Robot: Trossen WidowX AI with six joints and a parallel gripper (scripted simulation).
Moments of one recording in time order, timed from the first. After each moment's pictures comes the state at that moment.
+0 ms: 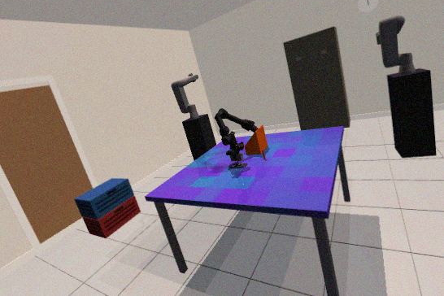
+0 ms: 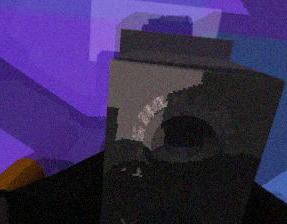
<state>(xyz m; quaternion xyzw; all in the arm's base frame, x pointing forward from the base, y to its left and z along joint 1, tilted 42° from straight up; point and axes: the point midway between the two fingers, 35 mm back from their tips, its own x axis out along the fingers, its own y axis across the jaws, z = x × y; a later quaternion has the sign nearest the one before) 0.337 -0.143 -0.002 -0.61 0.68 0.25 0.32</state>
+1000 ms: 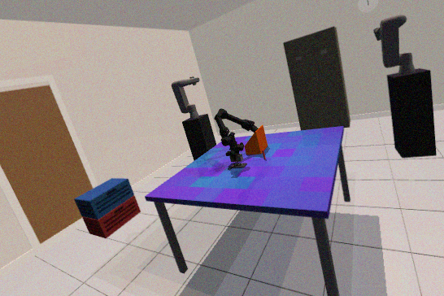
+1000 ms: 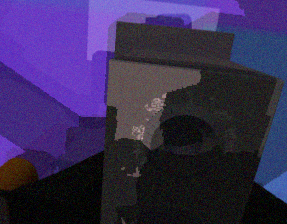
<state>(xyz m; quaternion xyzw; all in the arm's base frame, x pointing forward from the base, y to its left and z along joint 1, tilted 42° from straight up) 0.337 -0.149 -0.003 -0.61 0.68 0.25 0.32</state>
